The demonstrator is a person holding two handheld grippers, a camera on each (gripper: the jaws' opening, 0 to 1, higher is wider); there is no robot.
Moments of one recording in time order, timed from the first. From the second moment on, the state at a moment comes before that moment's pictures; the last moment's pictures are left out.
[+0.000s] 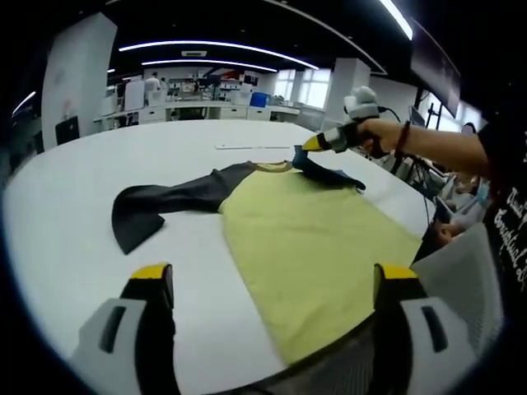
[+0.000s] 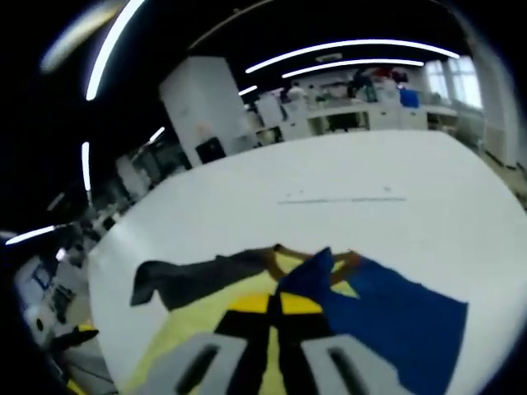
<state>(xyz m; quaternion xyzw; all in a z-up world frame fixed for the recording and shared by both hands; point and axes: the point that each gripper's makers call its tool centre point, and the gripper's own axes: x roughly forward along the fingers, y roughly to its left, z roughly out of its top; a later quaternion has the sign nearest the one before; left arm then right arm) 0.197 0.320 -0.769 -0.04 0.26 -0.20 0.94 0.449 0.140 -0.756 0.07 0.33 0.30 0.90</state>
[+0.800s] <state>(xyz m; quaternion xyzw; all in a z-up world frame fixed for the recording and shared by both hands) 0.198 0.324 -0.769 -0.05 0.26 -0.19 0.94 0.446 0.199 -0.742 0.08 0.32 0.35 0.88</state>
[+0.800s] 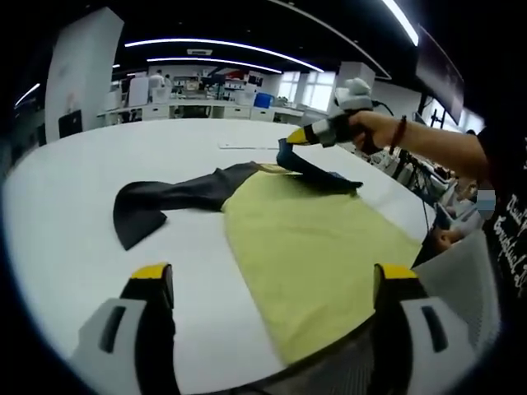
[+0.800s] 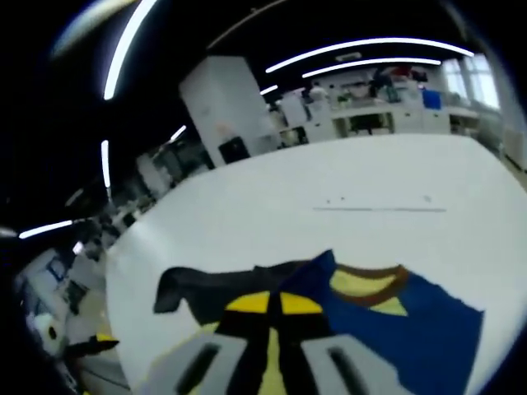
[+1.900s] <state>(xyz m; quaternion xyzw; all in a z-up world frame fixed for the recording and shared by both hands) 0.198 0.329 -0.770 -0.05 0.26 -0.18 0.95 0.385 0.264 -0.772 0.01 0.33 0.46 0.82</state>
